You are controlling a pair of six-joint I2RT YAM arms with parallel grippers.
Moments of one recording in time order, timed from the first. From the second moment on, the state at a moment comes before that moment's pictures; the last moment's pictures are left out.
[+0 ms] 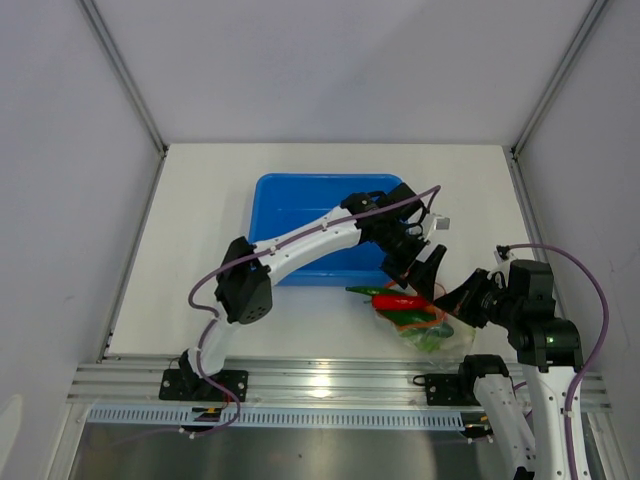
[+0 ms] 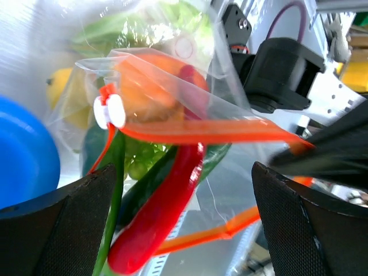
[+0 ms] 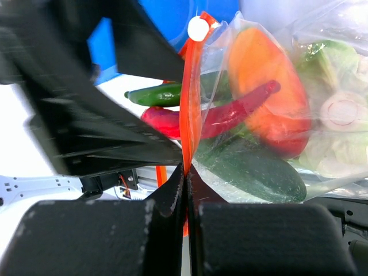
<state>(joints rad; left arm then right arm) -1.00 2.19 2.09 -0.93 0.68 -0.34 0.03 0.53 0.87 -1.11 -0.47 0.65</state>
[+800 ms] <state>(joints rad) -0.92 1.83 1.64 -0.78 0.43 -0.29 0.03 0.51 0.88 -1.15 -0.47 0.65</state>
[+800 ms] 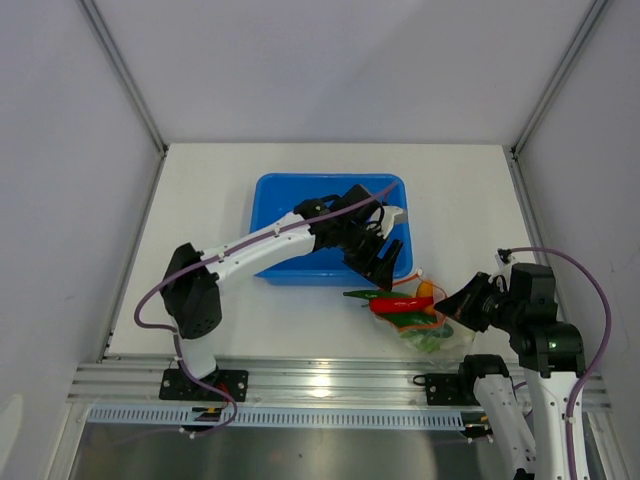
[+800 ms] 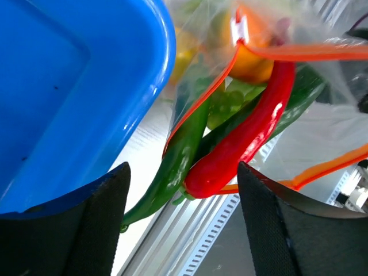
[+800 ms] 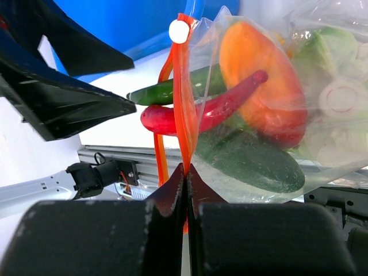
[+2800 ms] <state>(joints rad) -0.93 1.98 1.70 -0.67 0.56 -0.28 0.03 0.53 0.91 -1.16 -0.44 0.66</state>
